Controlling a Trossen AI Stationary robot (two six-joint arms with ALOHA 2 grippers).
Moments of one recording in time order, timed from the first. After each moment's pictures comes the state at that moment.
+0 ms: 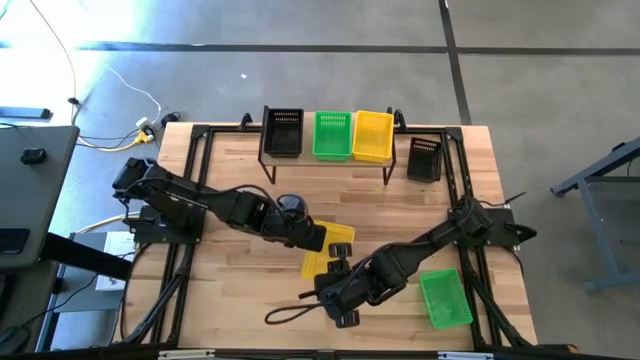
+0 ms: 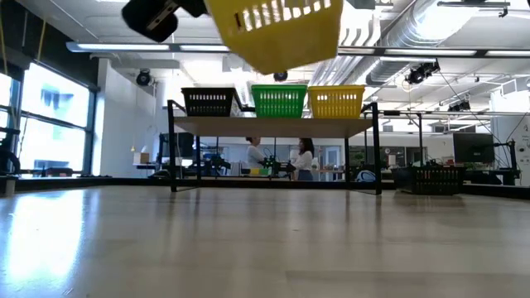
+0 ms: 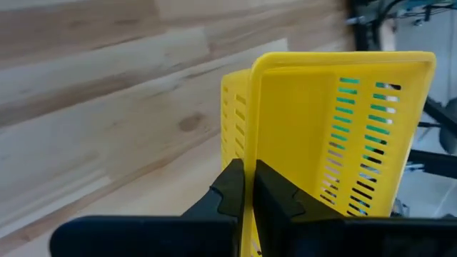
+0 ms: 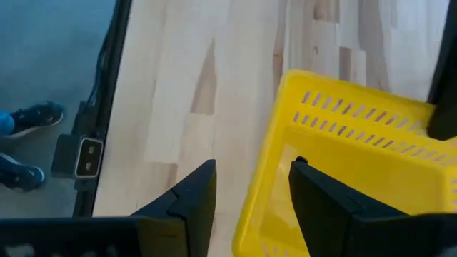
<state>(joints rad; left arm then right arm) -0.16 1.60 1.38 -0.70 -0.19 -1.51 0.53 2.09 2.18 -1.18 0.28 0.33</state>
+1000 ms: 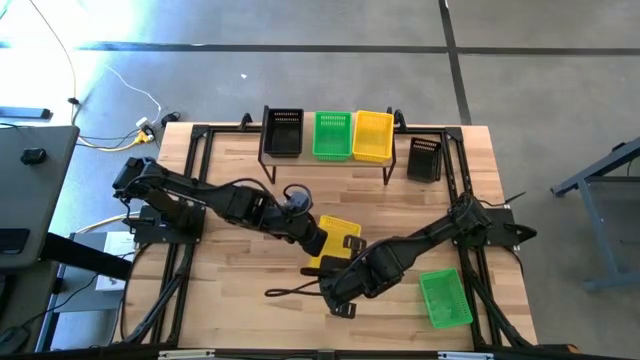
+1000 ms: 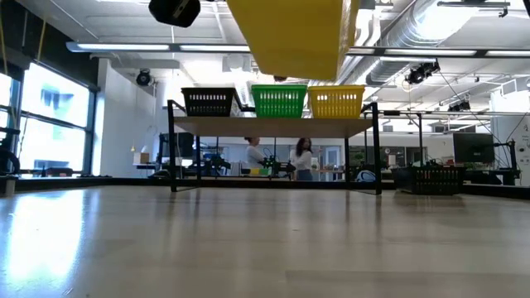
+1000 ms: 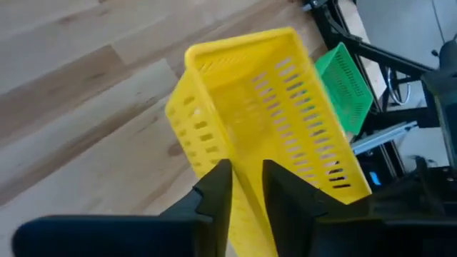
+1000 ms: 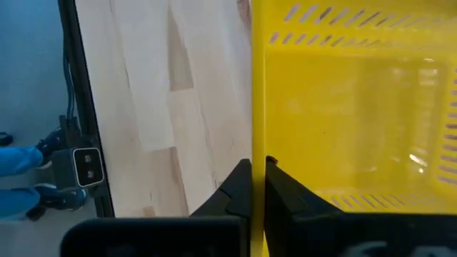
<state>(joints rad) -0.15 1.60 1.46 -0.71 -0.19 -1.21 0.49 2.09 2.18 -1.31 0.23 0.65</state>
